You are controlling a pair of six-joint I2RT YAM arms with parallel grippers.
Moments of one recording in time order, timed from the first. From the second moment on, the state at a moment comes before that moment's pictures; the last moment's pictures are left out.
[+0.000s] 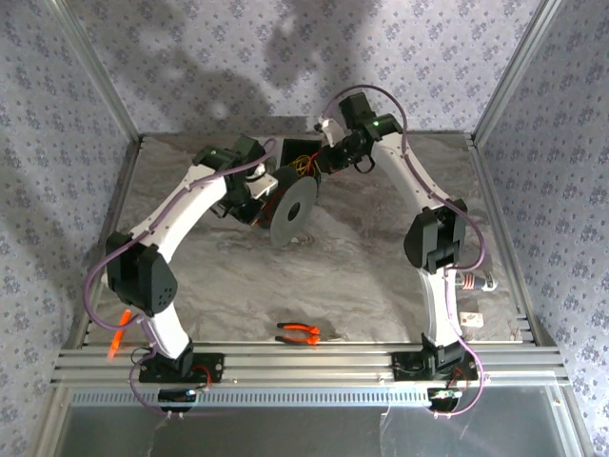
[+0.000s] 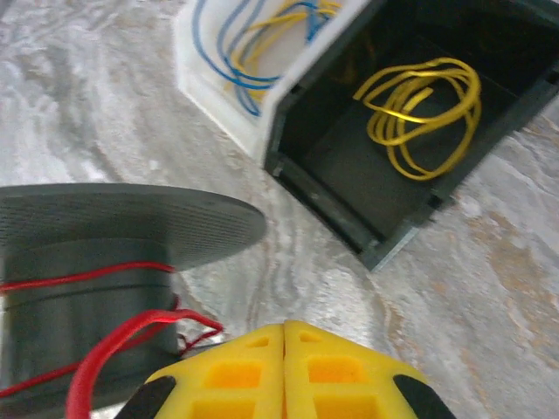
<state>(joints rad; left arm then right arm) -0.50 1.75 1.71 -1.33 -0.02 0.16 0.40 2.16 2.24 -1.06 -0.44 -0.12</state>
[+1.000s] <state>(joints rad) -0.50 1.76 1.61 -1.25 0.02 -0.07 0.55 2.06 1.96 -0.74 -0.43 -0.02</state>
